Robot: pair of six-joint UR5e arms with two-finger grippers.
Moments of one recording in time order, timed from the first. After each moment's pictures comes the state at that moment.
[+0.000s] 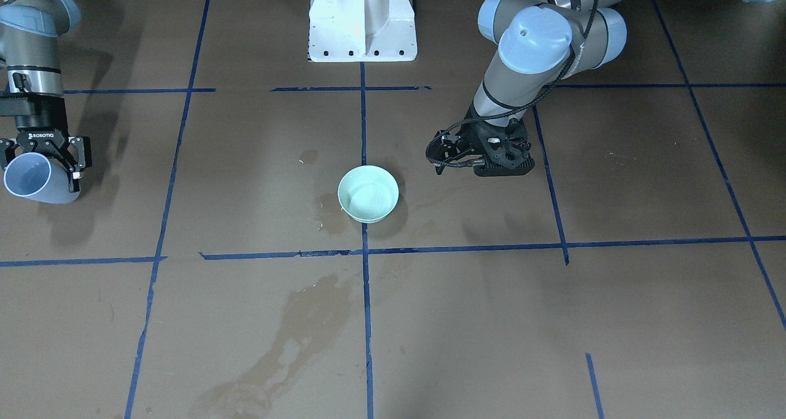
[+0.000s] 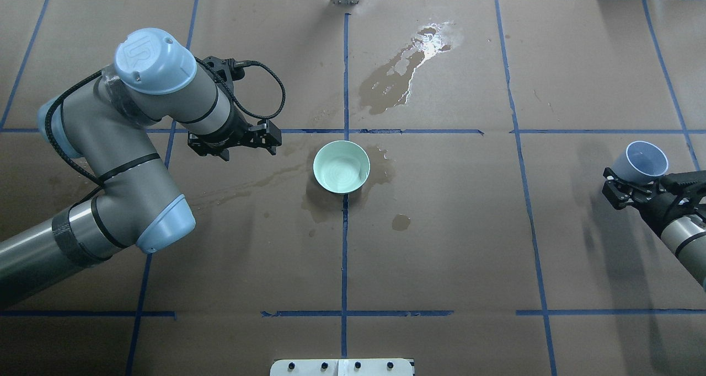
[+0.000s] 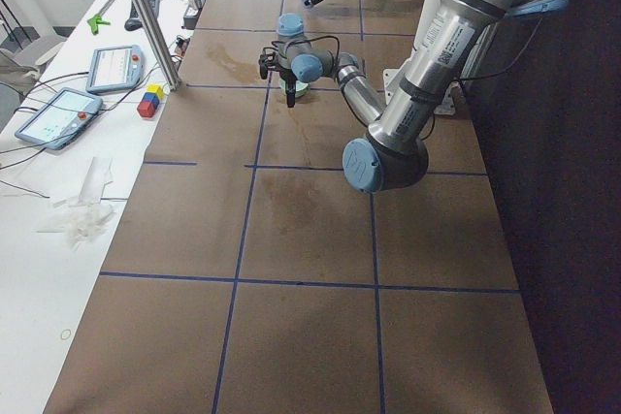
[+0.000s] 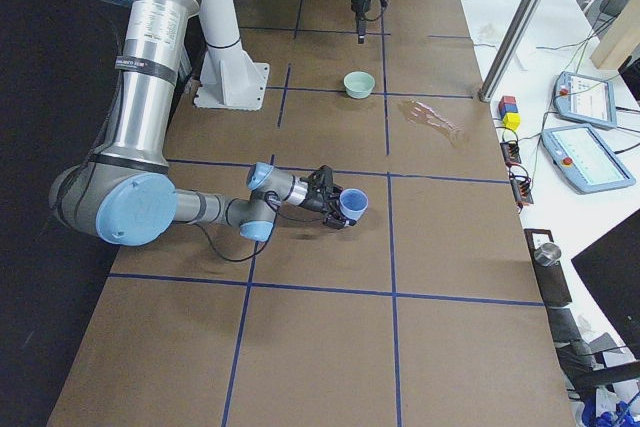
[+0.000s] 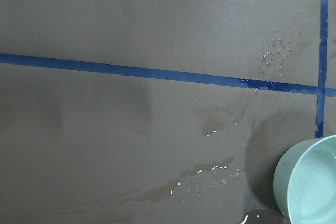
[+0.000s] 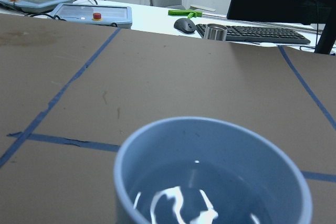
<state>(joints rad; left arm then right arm) -0.70 -2.13 -1.72 -1.70 -2.04 -1.21 0.45 -1.85 1.56 -0.21 0.91 1.03</state>
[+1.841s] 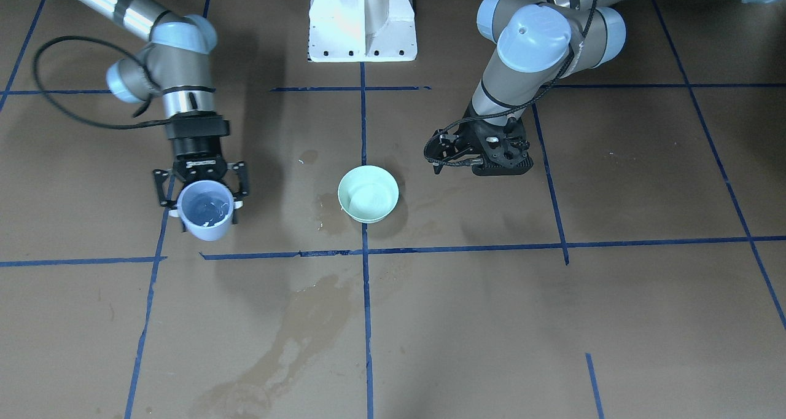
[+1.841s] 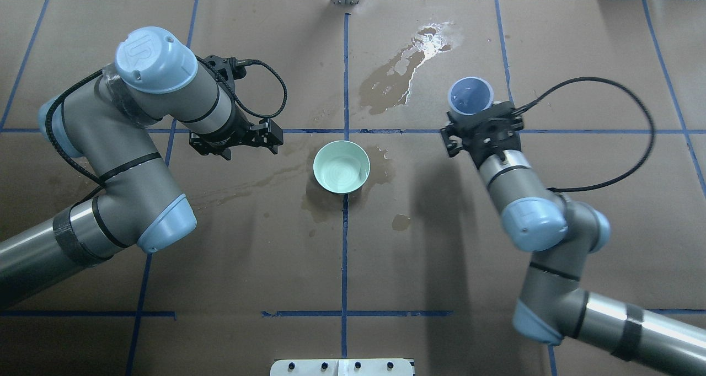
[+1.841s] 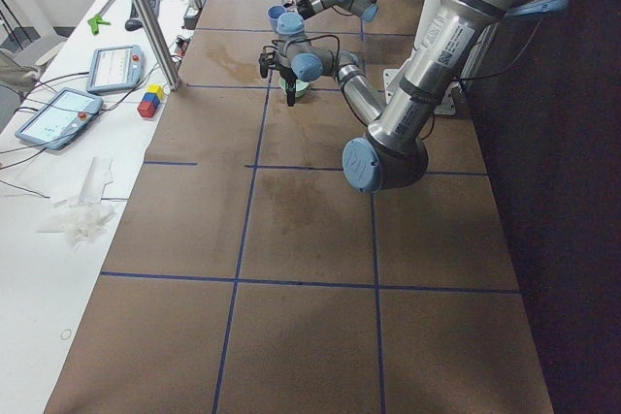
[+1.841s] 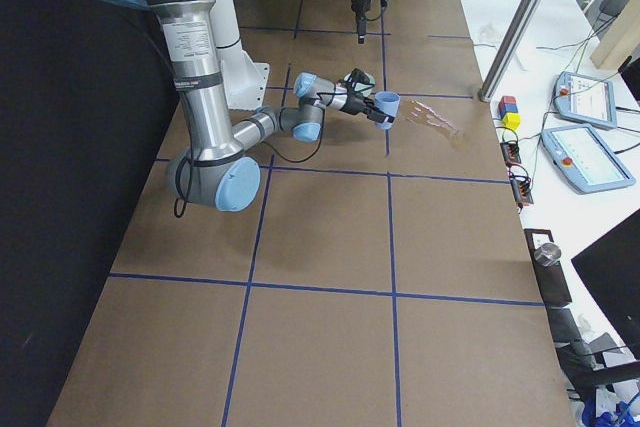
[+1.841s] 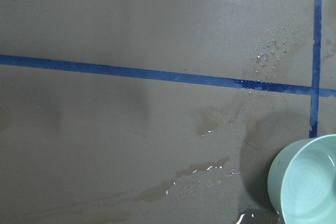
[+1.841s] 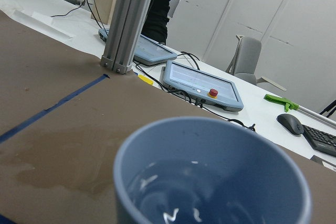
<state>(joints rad) -0.70 -2.14 -1.72 -1.70 -2.04 -1.21 0.42 -1.25 1.61 -0.72 0.83 0.63</state>
